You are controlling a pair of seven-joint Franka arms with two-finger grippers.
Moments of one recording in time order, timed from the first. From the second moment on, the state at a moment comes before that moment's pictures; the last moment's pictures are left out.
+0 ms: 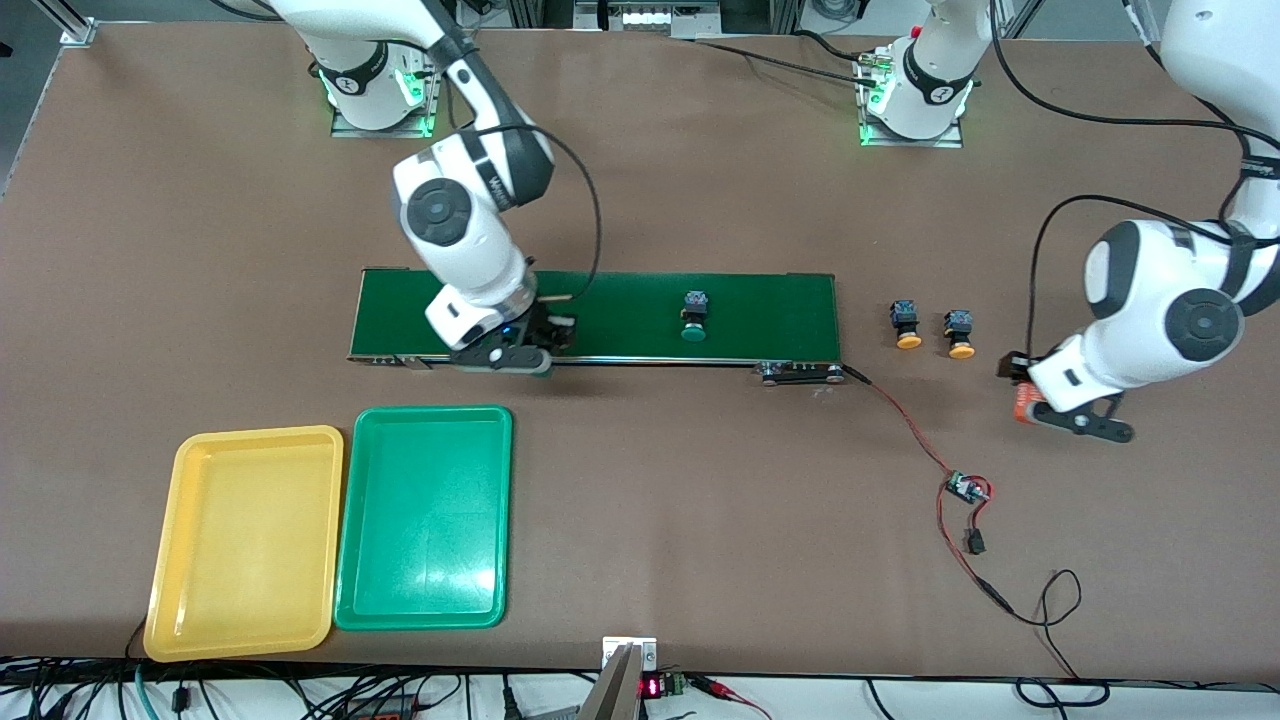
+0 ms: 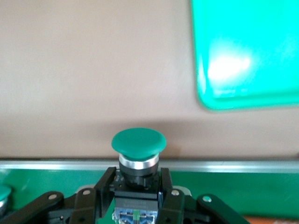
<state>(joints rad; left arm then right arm) 0.35 0.41 -0.34 -1.91 0.26 2.17 0.19 0.62 0.44 -0.09 -1.79 0.14 2.37 0.49</state>
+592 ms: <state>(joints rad) 0.32 0.40 -0.69 -1.93 0.26 2.06 0.20 0.50 0.58 -0.23 -1.62 0.09 2.37 0.09</state>
